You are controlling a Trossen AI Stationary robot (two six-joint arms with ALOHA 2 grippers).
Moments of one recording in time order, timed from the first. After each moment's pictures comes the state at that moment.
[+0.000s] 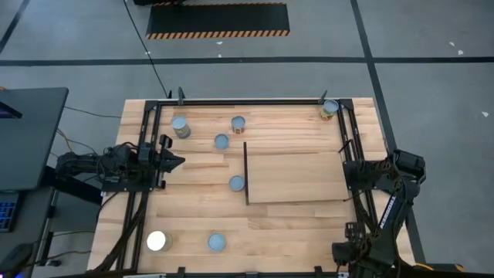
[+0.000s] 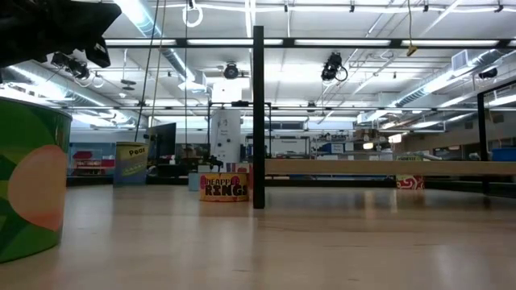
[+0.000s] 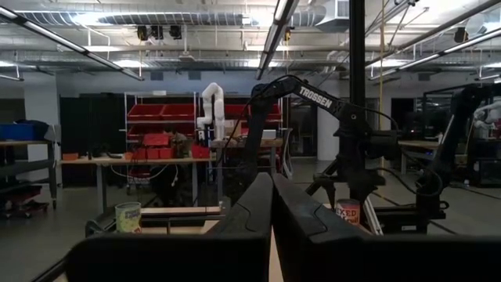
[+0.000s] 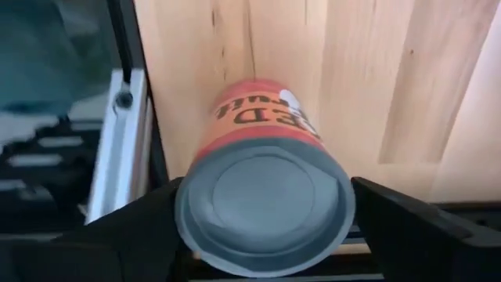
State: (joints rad) left arm -0.06 0.03 0.01 0.35 -0.04 0.01; right arm 1.17 1.82 1.30 -1.10 -0.12 1.19
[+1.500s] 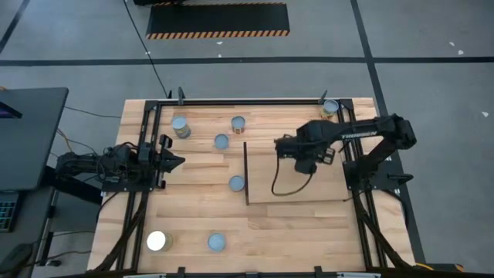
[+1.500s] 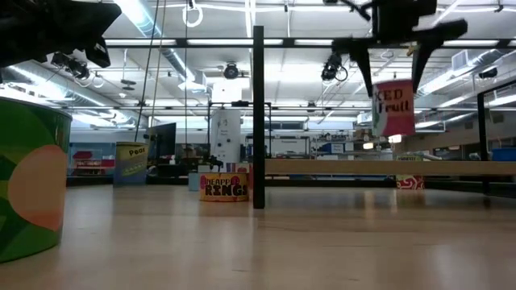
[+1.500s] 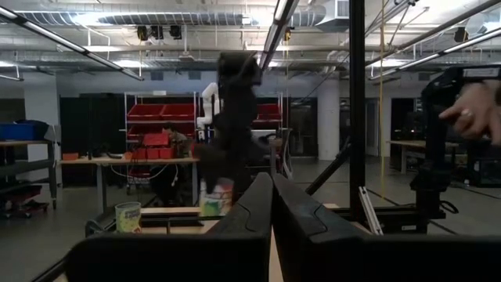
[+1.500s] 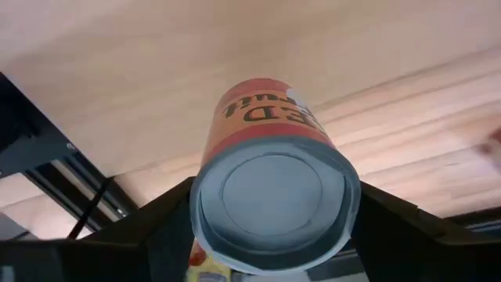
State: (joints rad) left arm -0.06 0.03 0.01 0.35 -0.04 0.01; right arm 0.01 1.56 1.40 -1.46 0.24 -1.18
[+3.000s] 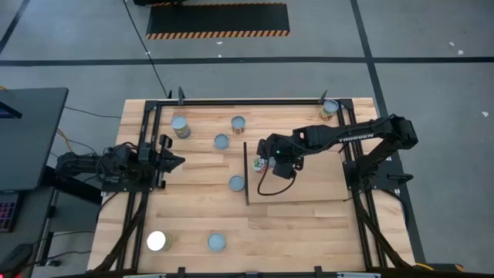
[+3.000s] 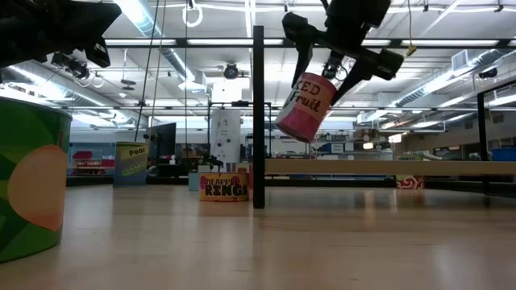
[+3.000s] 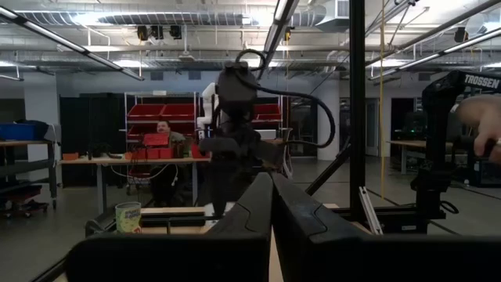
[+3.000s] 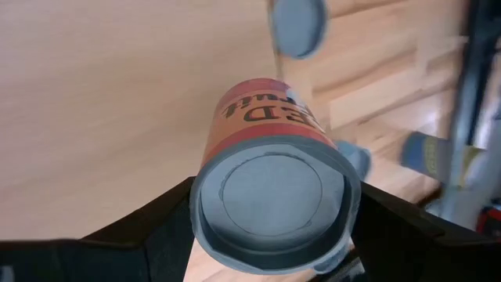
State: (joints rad) left arm -0.06 0.03 0.01 0.35 -0.04 0.01; right arm 0.02 1.55 1.27 -0.74 0.12 -1.36
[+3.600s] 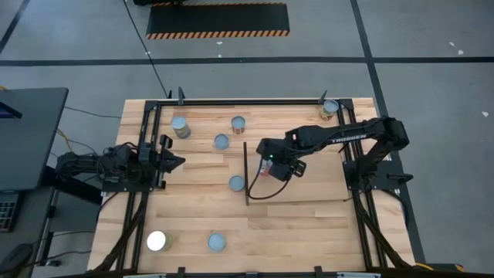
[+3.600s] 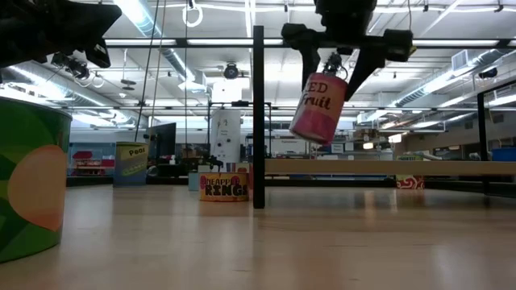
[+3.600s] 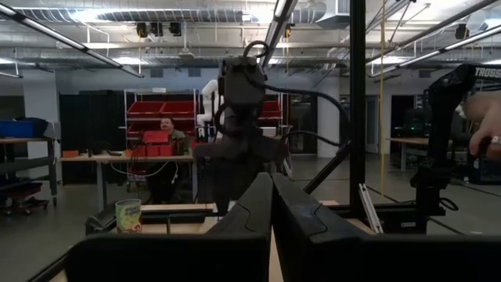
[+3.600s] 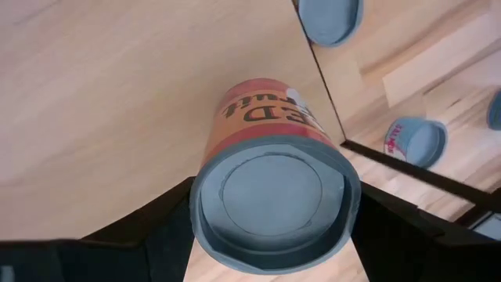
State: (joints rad) left arm -0.06 0.03 0.01 0.34 -0.04 0.01; right arm 0.04 1.65 1.42 -1.00 0.10 -1.05
